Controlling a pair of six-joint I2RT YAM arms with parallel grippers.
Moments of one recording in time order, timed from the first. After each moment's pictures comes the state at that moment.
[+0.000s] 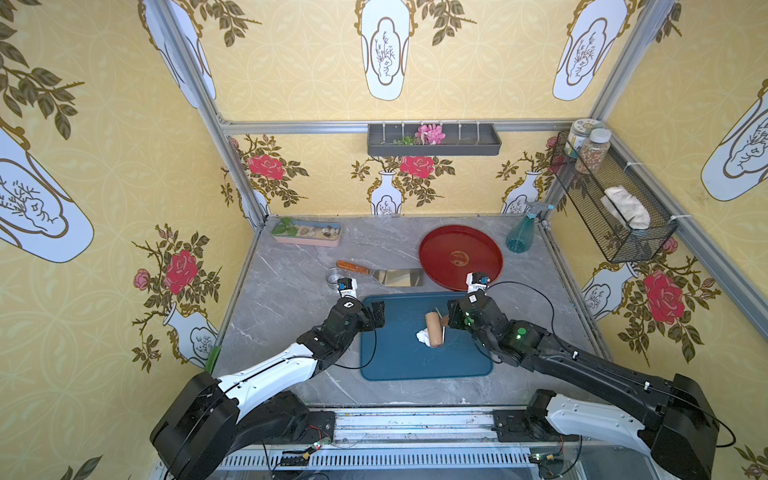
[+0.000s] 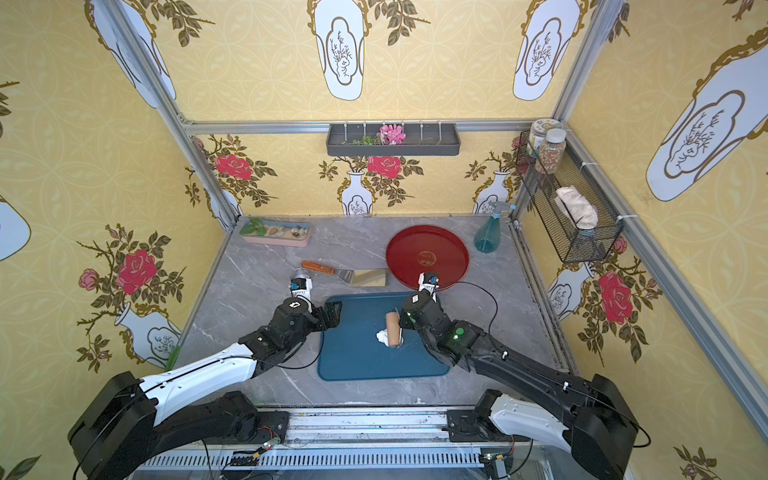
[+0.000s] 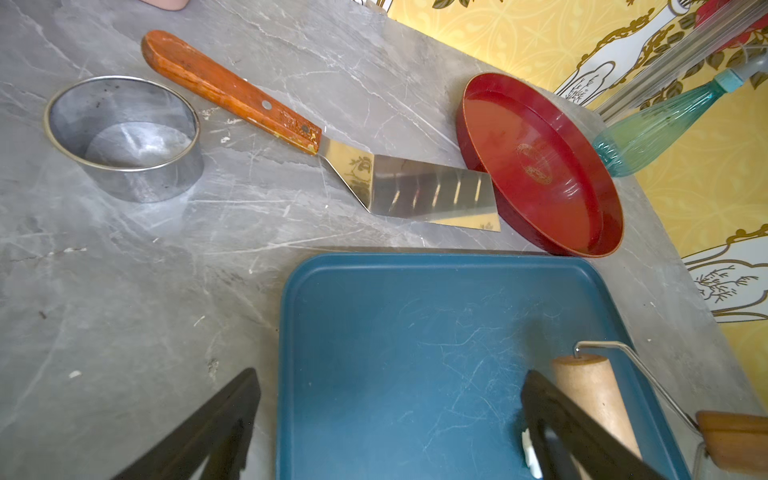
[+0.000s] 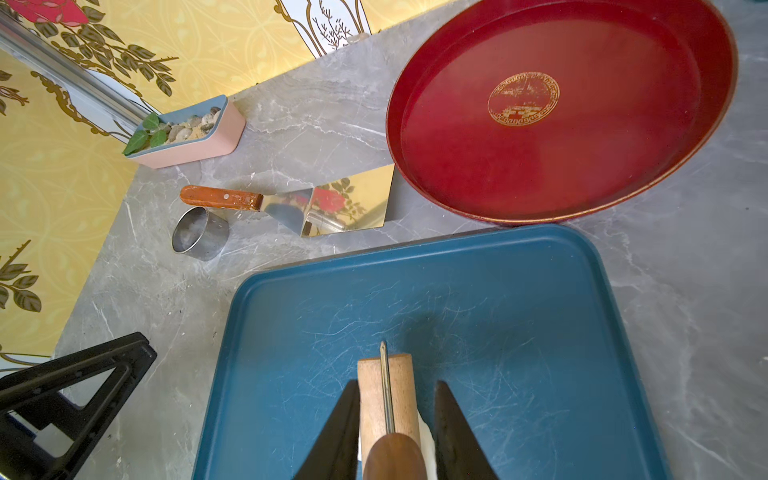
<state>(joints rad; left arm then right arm) -0.69 1.14 0.44 0.11 -0.22 -0.64 0.81 1.08 0.68 -0.30 0.37 0.79</state>
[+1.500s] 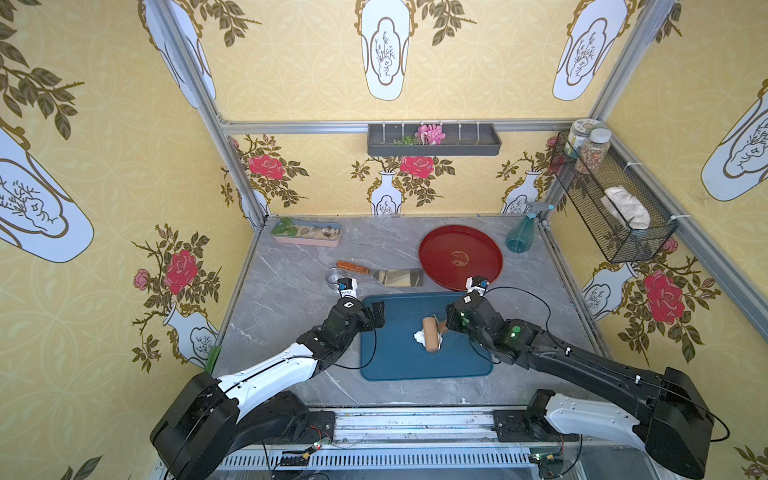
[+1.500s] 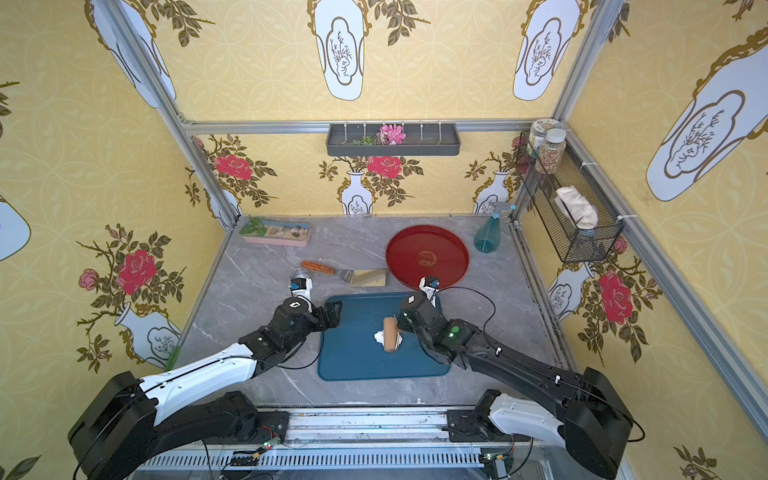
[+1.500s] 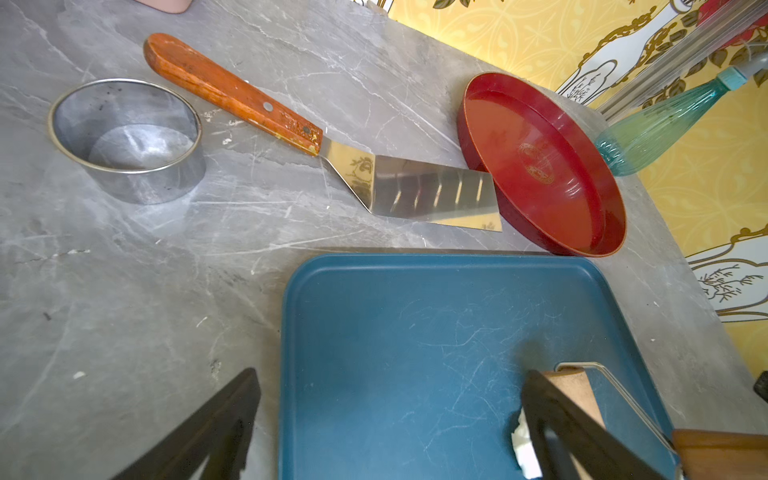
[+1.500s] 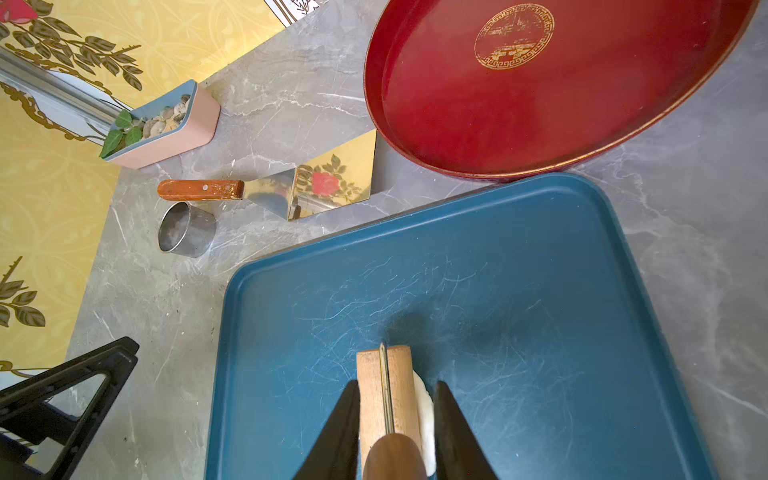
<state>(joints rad) -0.69 1.13 0.44 0.11 -0.23 -0.64 0.80 1.11 0.67 -0.33 0.33 0.89</state>
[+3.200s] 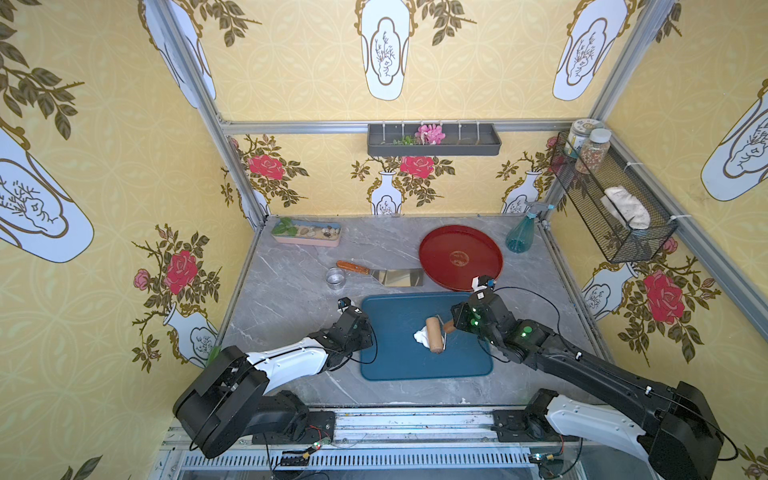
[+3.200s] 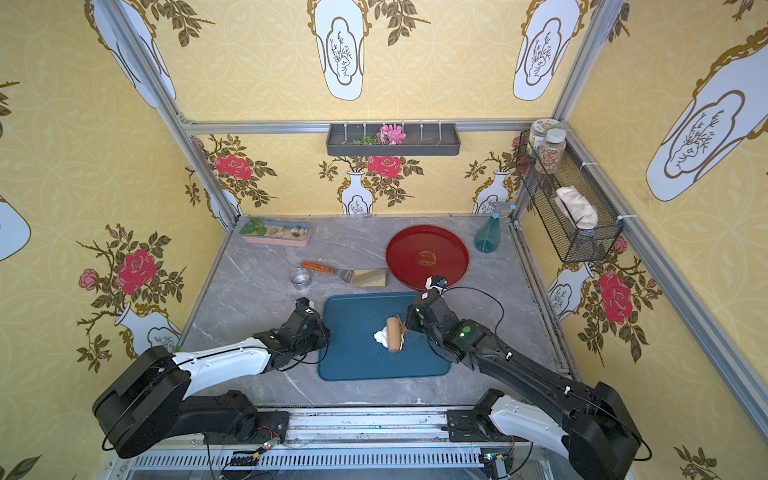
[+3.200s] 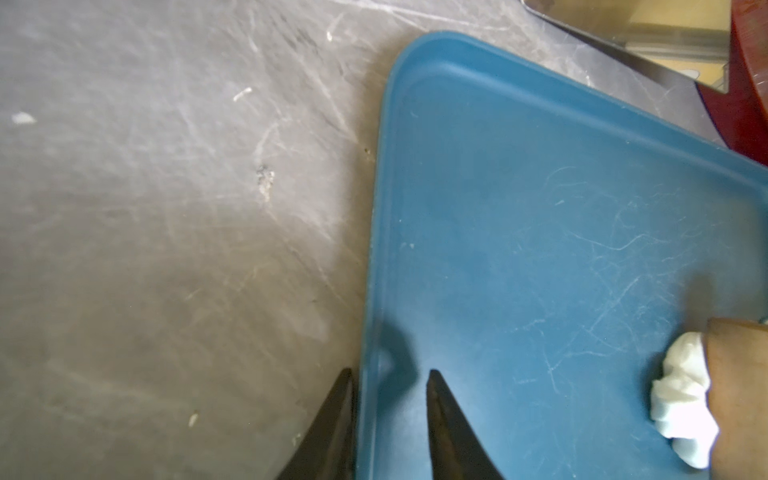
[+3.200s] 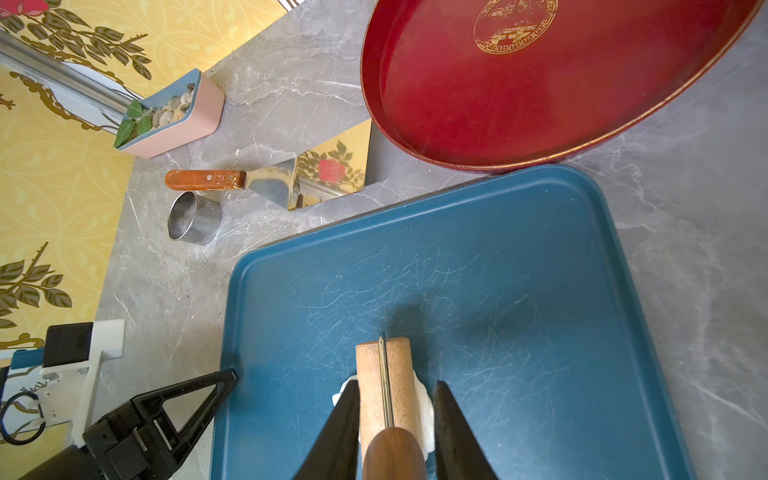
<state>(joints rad) -0.68 1.31 0.41 -0.06 -0.12 -0.84 0.71 1.06 0.64 -0.34 0.20 0.83</state>
